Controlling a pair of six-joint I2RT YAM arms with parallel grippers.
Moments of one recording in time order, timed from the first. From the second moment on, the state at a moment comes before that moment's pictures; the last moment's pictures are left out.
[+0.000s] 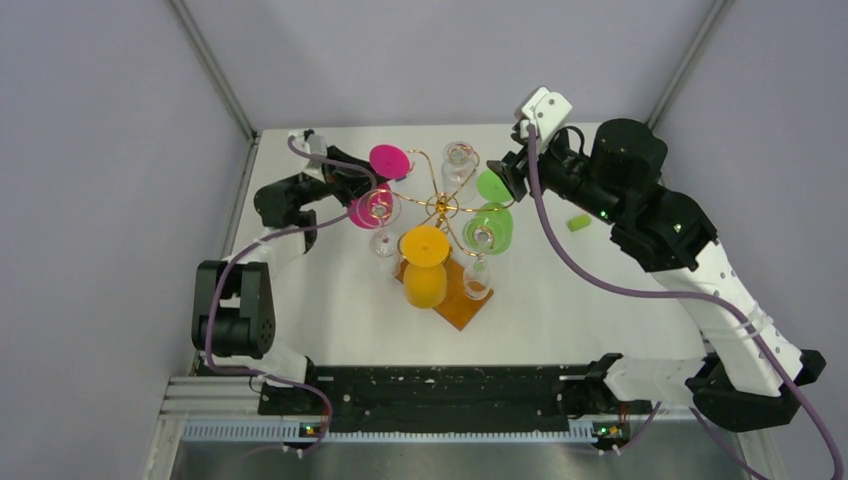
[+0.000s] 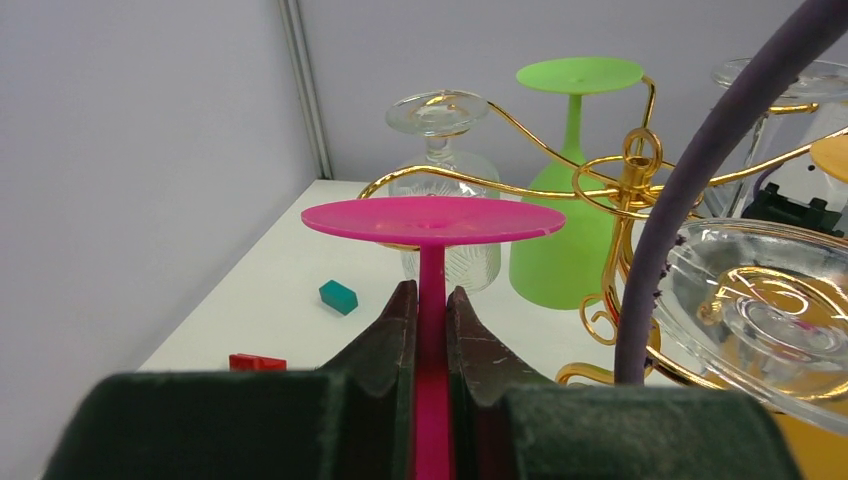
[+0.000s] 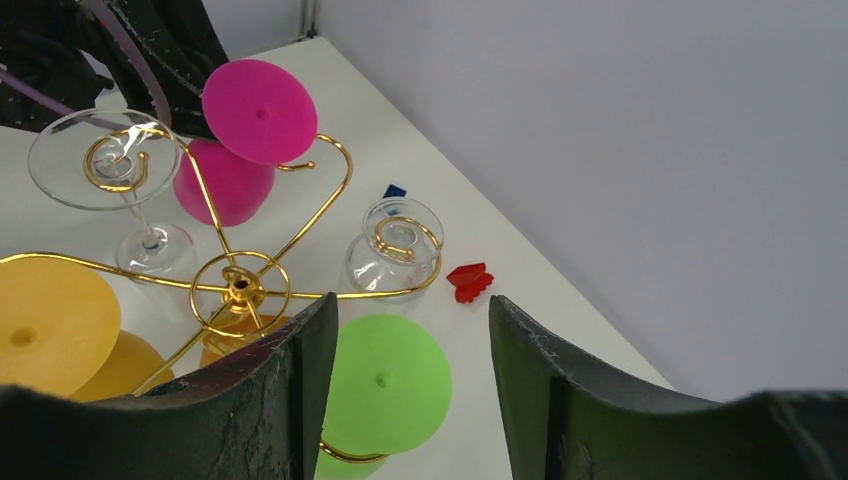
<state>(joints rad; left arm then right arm) -0.05 1.57 0.90 1.53 1.22 -0.73 0.76 1.17 1.68 -0.62 0.00 -0.33</state>
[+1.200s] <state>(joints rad) -0.11 1.65 0.95 1.54 1.21 -0.73 0.76 1.17 1.65 -0.62 0.00 -0.33</state>
